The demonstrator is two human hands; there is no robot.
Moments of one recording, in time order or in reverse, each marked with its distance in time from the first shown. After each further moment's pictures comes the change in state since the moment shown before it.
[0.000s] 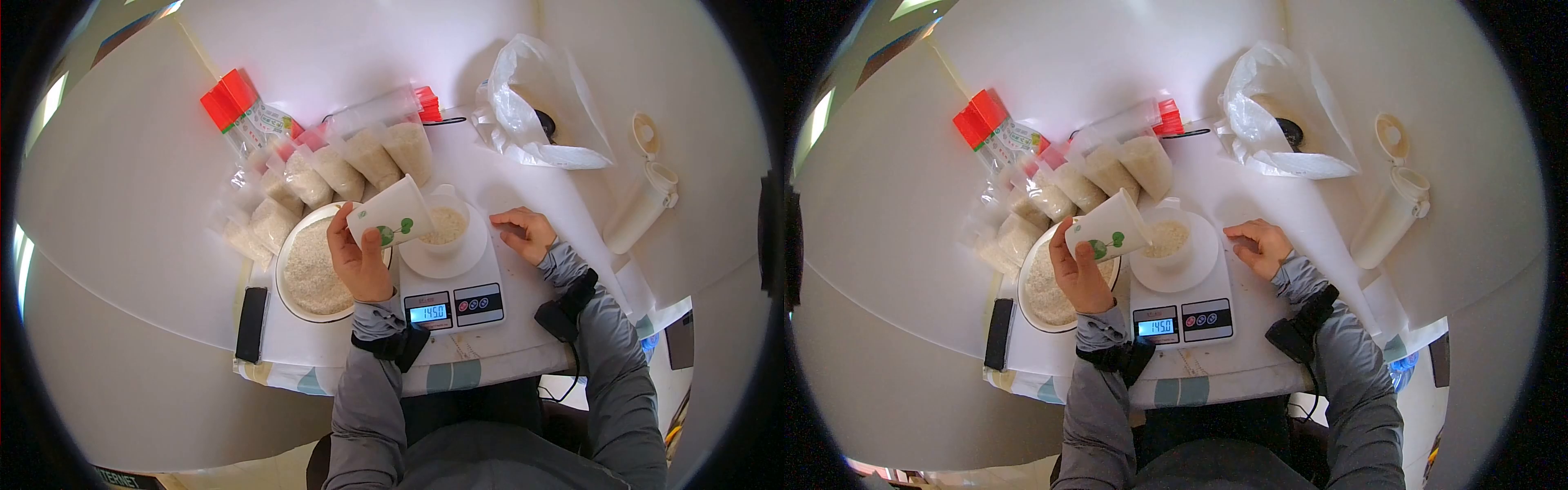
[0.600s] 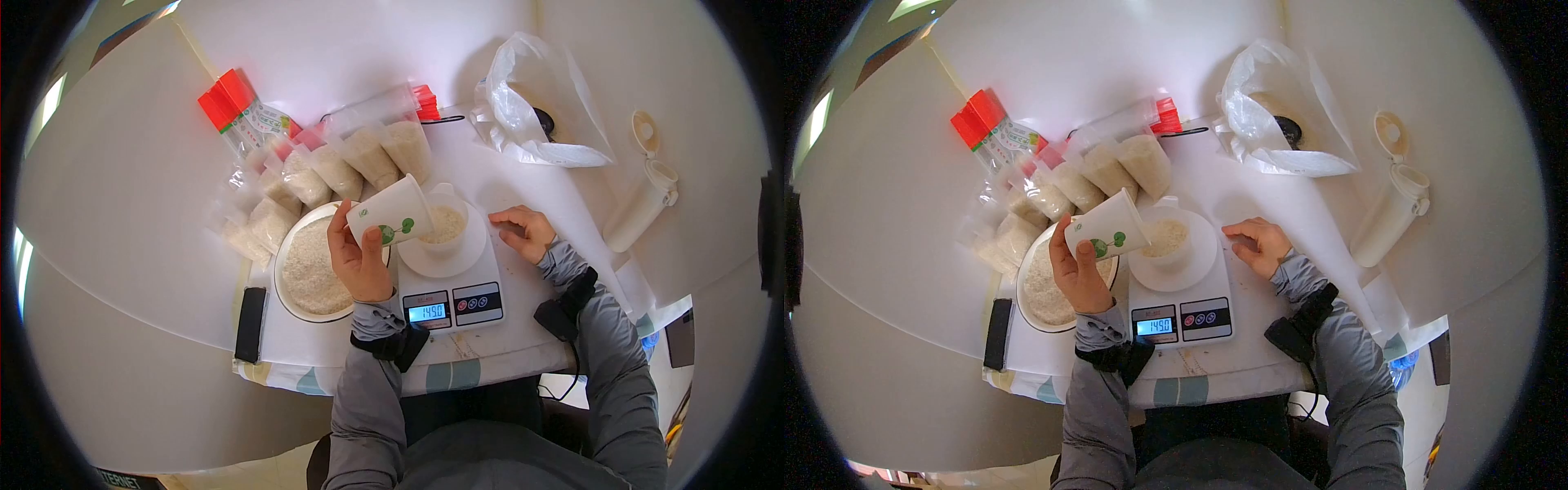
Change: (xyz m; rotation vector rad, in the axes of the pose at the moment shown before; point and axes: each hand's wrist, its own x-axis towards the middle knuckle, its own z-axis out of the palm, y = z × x) left_hand -0.001 0.002 0.001 0.013 -0.031 -0.014; right_hand 0.000 -0.003 -0.003 0.024 -0.061 0.067
